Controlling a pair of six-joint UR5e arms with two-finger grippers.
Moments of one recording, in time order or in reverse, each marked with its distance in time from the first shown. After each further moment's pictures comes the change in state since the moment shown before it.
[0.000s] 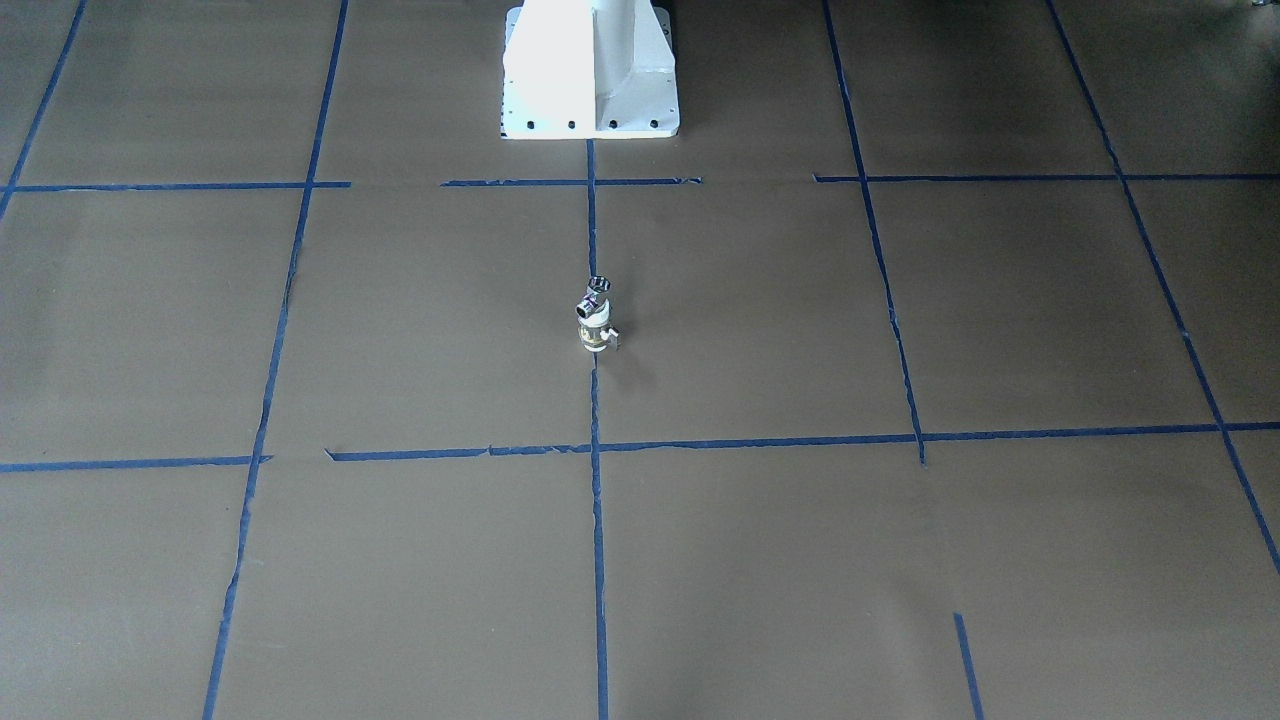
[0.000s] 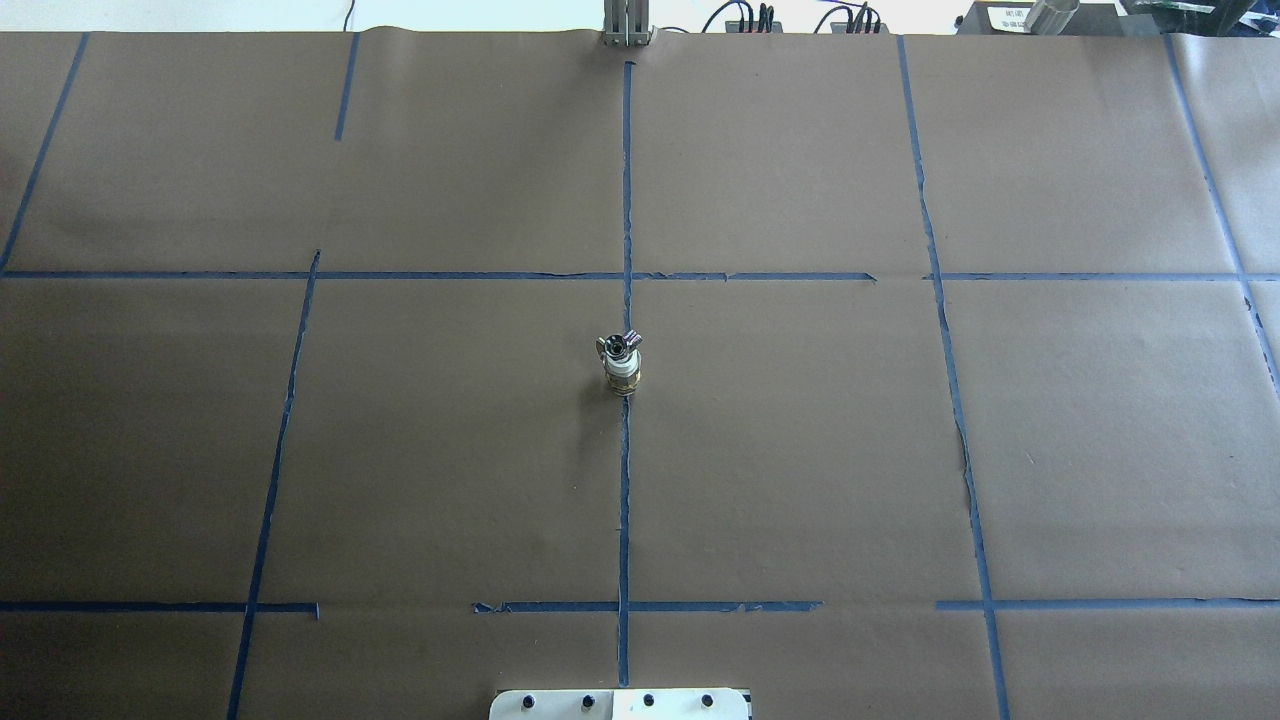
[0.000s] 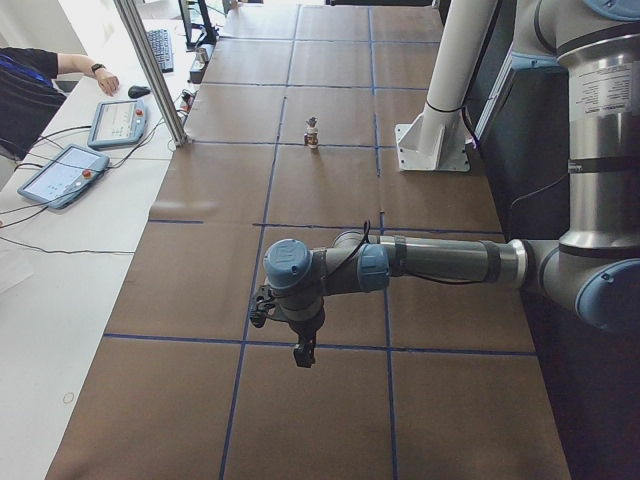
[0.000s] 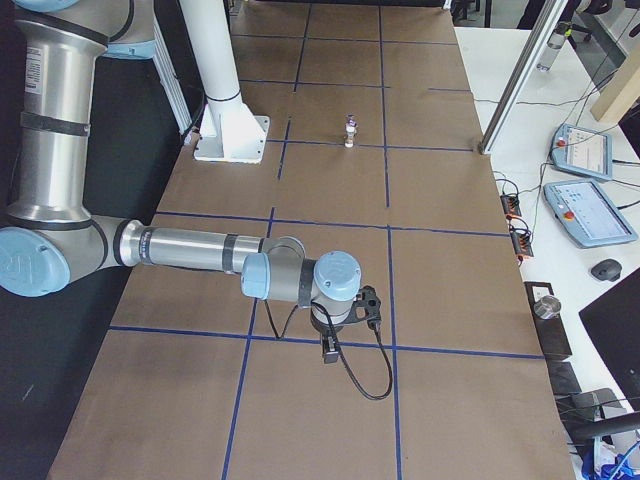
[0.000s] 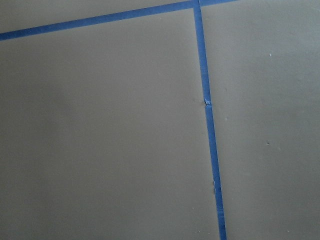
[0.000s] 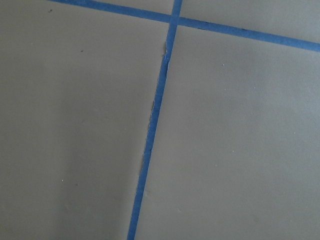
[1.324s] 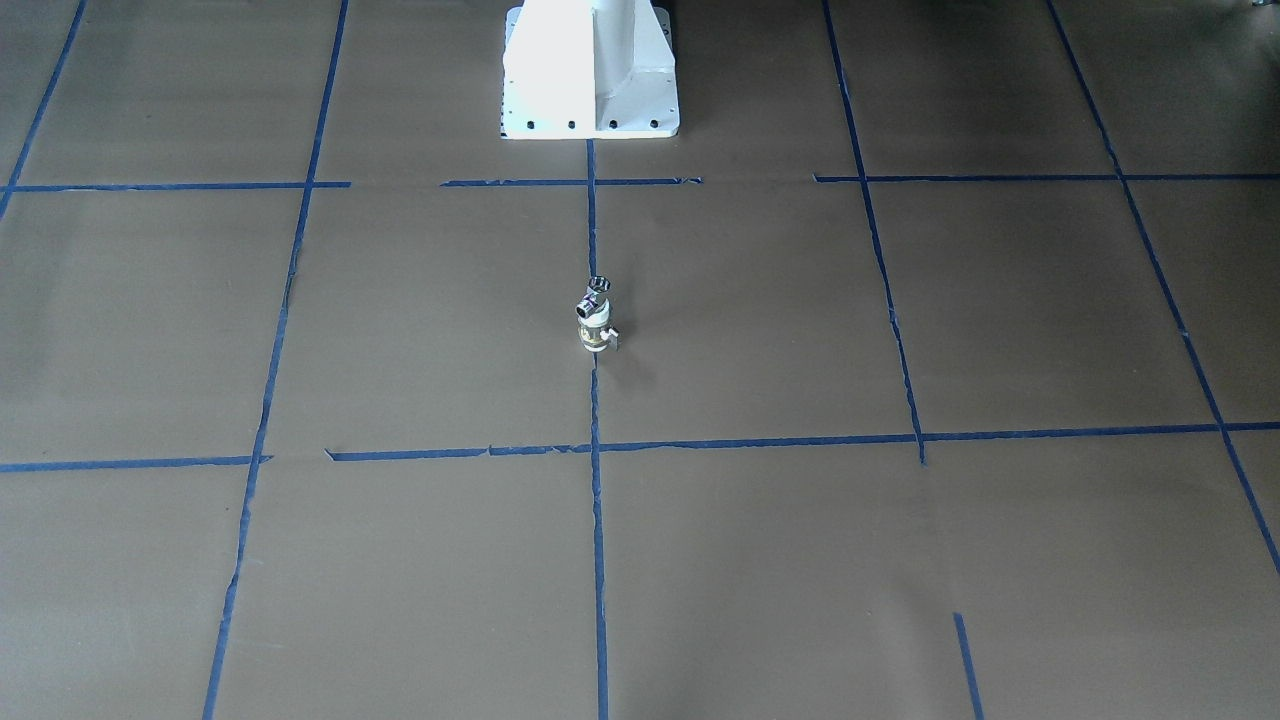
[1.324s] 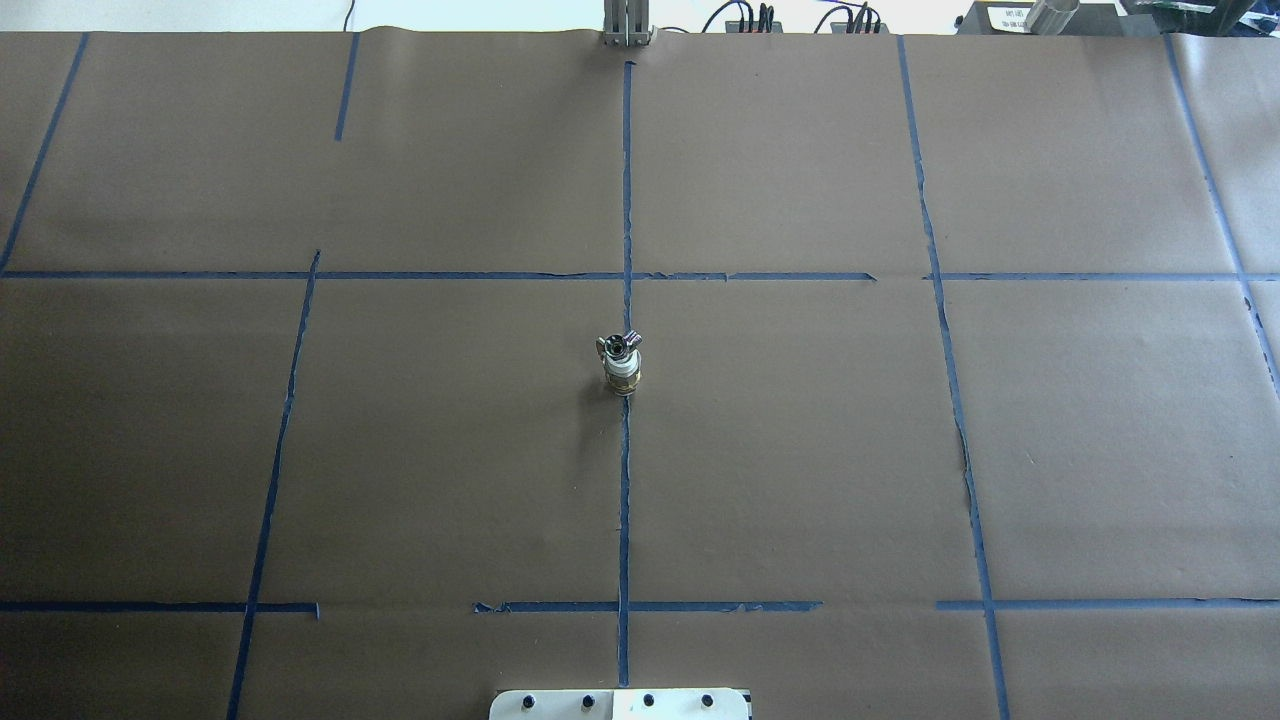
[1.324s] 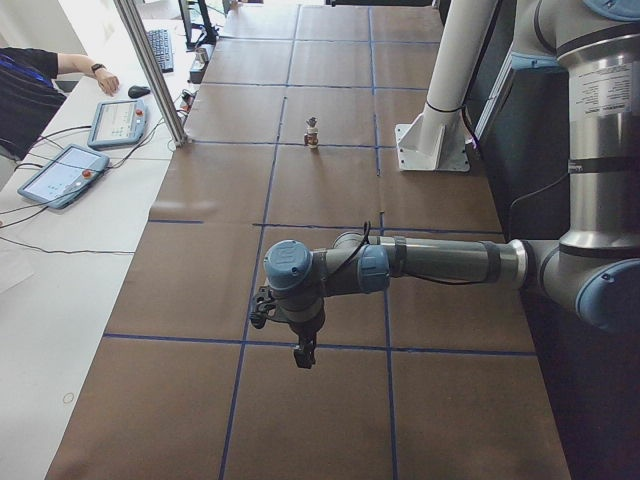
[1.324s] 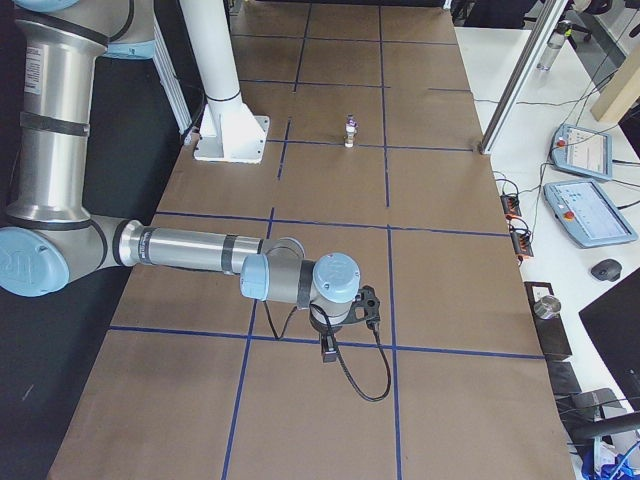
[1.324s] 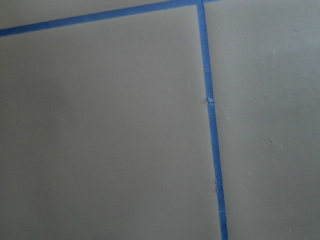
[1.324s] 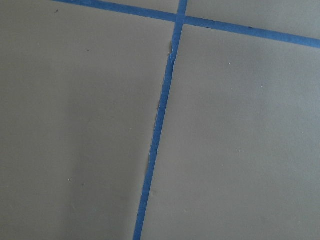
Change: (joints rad) left arm 0.000 0.001 0.001 -0.004 0.000 -0.002; right arm 0.000 -0.003 -0.002 0.002 0.021 -0.001
